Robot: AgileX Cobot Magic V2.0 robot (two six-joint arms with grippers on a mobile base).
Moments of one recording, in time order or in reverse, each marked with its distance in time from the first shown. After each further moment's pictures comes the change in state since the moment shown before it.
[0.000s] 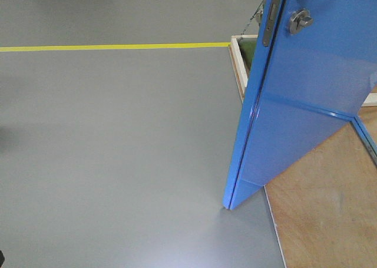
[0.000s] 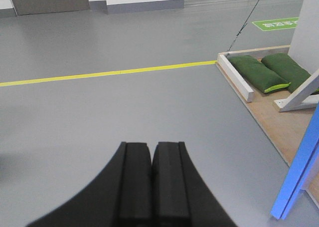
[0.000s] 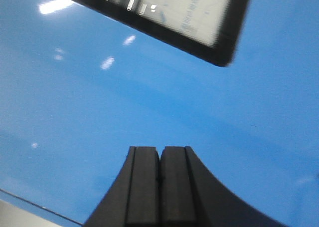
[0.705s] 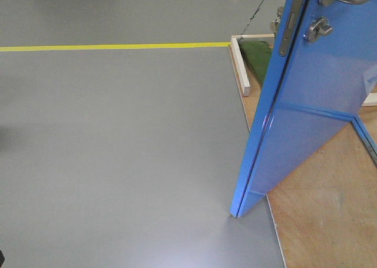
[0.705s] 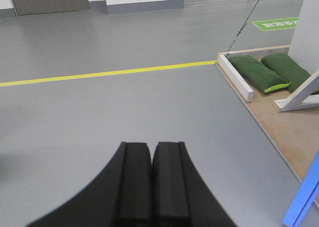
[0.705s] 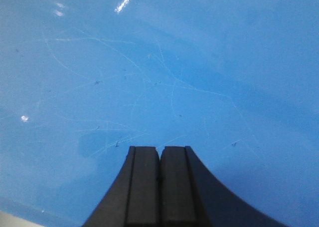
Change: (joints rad) left arm 0.000 0.000 0.000 0.000 0.000 0.000; right arm 0.164 0.200 -0.131 -0.006 0.018 0.000
